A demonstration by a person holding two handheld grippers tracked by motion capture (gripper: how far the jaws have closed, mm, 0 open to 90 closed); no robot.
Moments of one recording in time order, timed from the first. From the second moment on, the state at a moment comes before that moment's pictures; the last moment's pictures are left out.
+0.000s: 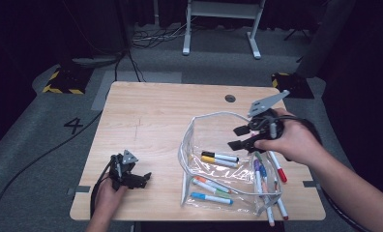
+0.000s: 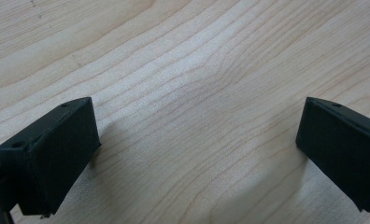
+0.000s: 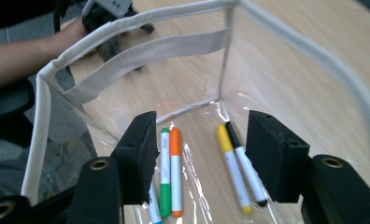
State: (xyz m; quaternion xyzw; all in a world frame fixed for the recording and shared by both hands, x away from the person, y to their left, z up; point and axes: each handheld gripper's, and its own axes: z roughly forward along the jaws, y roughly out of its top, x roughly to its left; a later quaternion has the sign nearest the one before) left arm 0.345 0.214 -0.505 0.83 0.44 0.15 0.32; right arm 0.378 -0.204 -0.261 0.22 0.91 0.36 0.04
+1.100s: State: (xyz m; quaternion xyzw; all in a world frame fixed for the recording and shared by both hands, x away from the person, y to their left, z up) left arm 0.345 0.214 -0.505 0.83 0.44 0.15 0.32; right arm 0.406 -0.433 -0.429 0.51 0.80 0.30 0.11
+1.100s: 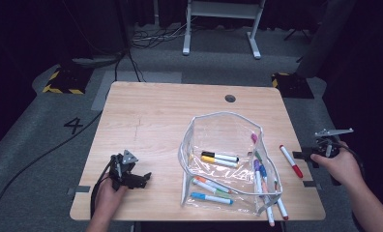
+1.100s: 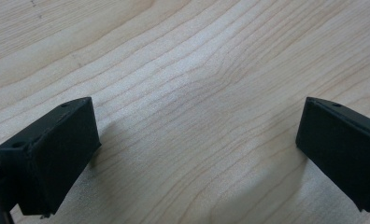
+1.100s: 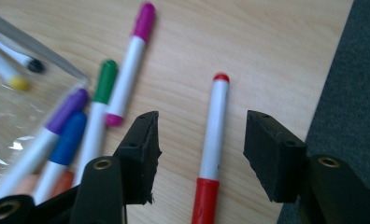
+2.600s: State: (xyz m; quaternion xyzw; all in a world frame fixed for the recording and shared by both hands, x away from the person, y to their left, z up) left arm 0.346 0.214 -0.505 0.83 0.44 0.15 0.32; right arm 0.388 -0.404 -0.332 0.43 0.83 0.34 0.11
